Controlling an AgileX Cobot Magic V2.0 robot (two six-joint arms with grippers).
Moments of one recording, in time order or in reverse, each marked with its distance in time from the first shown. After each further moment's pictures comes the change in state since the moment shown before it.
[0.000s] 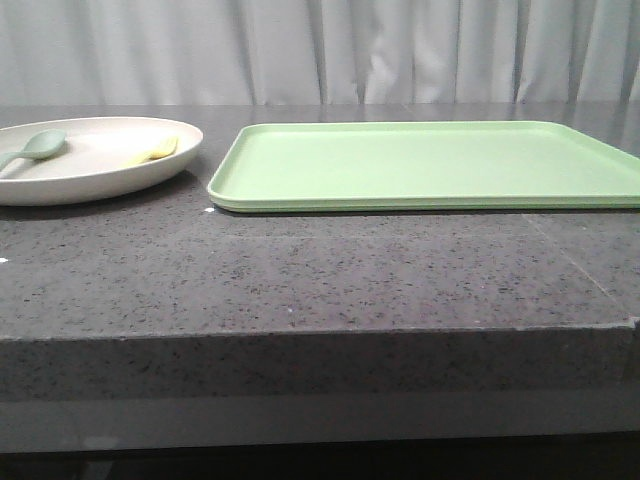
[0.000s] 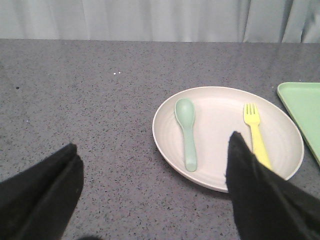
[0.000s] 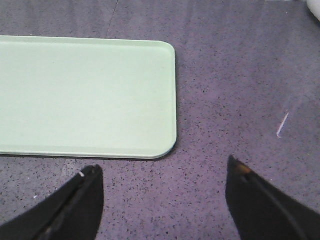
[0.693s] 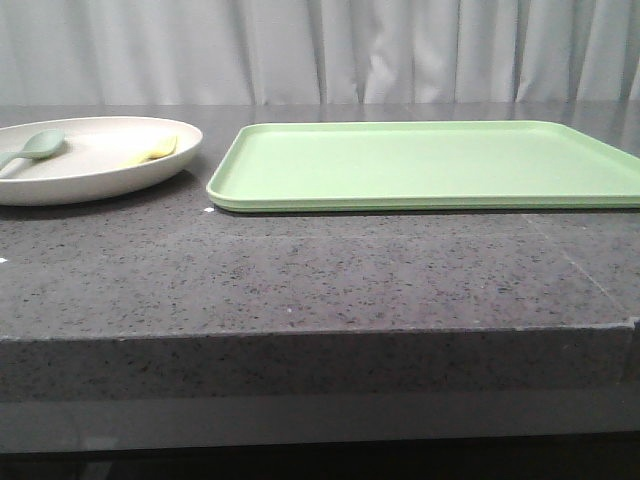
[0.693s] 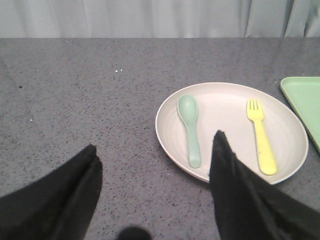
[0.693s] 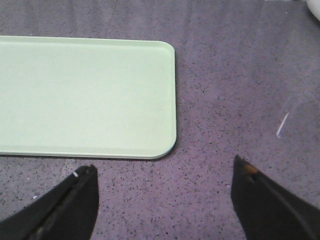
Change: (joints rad) left arm 0.000 0.021 -0.041 0.036 0.049 0.000; right arm 0.000 0.000 0.000 0.000 0.000 0.000
